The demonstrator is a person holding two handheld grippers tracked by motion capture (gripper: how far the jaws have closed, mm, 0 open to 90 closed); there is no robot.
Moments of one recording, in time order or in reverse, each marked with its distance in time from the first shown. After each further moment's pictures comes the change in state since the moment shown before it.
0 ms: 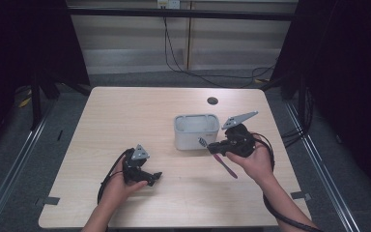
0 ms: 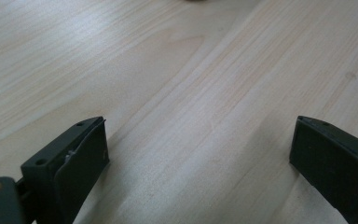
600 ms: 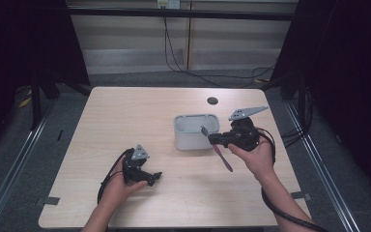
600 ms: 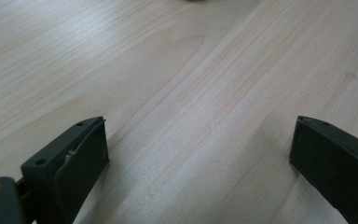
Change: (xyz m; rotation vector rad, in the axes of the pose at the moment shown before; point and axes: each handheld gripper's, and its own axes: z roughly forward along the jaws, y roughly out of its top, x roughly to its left) left arm 0.000 0.000 0.000 0.001 0.000 0.000; right arm -0.009 0.008 -0.012 -0.142 0.008 0.048
